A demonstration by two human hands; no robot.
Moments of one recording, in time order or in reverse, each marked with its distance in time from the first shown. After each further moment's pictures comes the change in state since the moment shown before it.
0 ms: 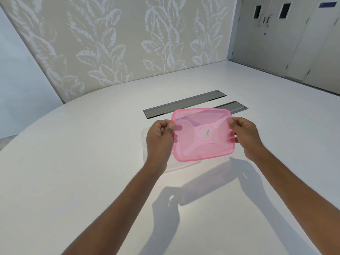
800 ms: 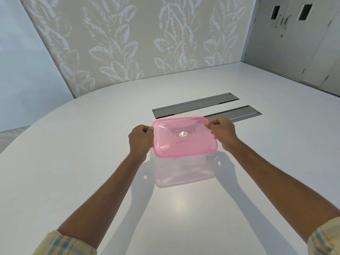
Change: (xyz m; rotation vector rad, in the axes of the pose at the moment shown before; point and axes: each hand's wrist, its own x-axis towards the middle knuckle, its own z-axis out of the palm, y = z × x) left_hand 0.092 -0.041 -0.076 0.408 0.232 -0.180; right_hand 0.052 0.003 0.109 -0.292 -0.041 -0.007
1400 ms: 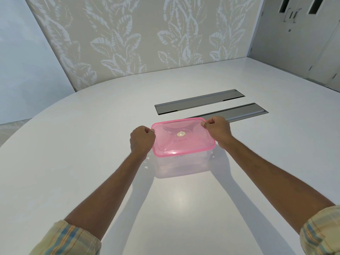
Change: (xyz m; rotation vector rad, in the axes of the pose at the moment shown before) left_hand 0.021 -0.024 0.008 0.225 0.016 -0.017; right_hand 0.018 0.008 0.036 -0.189 -0.014 -0.020
